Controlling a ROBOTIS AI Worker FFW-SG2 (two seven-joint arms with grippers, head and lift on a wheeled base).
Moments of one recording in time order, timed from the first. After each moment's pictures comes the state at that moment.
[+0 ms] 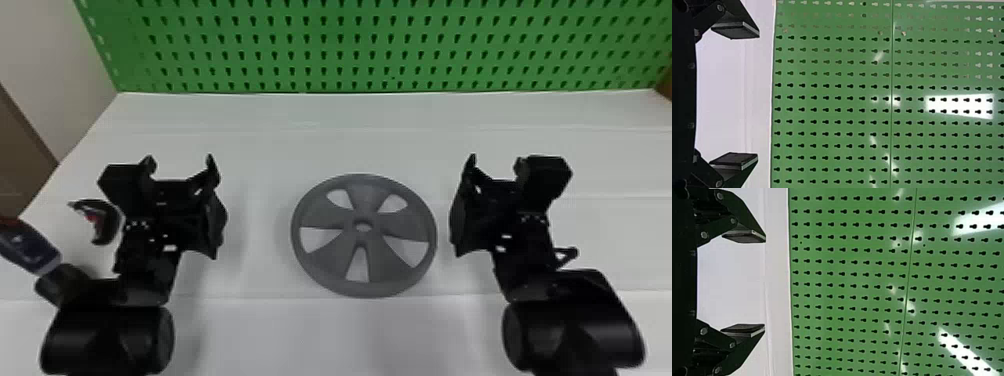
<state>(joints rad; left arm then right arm) -0.03 0.13 0.00 -1.45 0.14 -0.19 0.02 -0.04 -0.06 0.03 -1.55 -0.04 0.00 -0.18</state>
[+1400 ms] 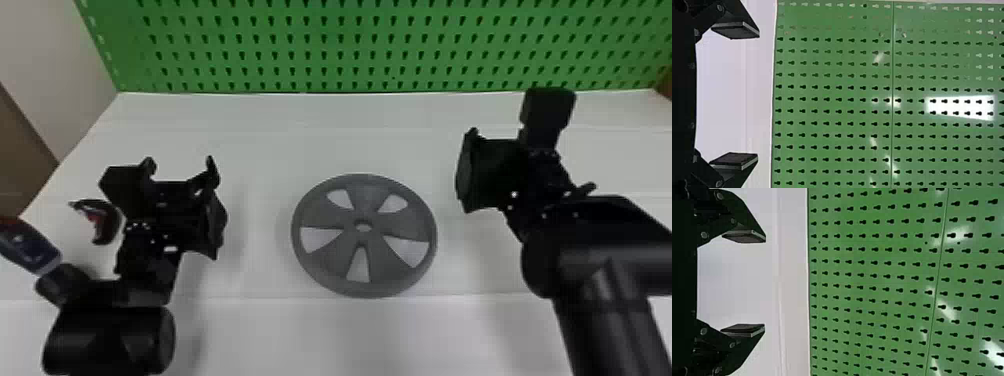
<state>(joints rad) -0.03 0.13 0.00 -1.44 0.14 -0.20 0.02 -0.18 -0.05 0.01 -1.80 -0.05 0.64 -0.18</state>
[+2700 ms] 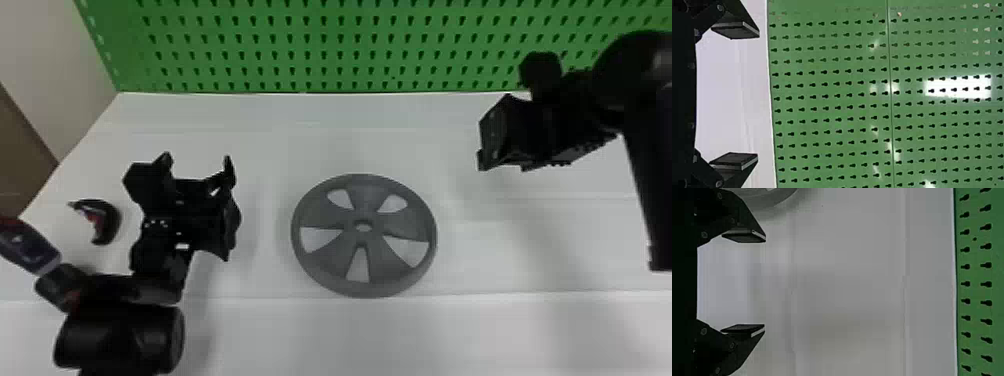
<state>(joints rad) -0.04 0.13 -0.04 -1.44 0.07 -0.20 0.02 -0.78 -0.24 0.07 -1.31 -0.43 1.57 -0.18</state>
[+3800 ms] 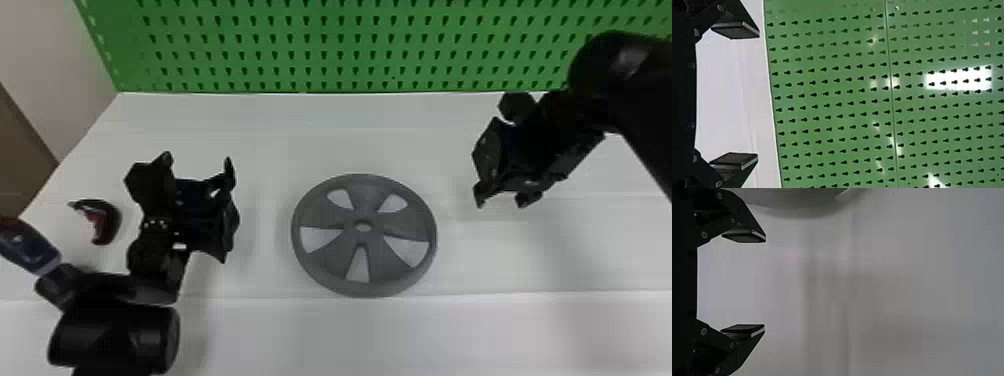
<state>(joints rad) -0.04 0.16 -0.06 -1.44 0.06 -0.20 0.02 -1.01 -0.32 0.39 -0.82 -0.71 1.57 -0.18</state>
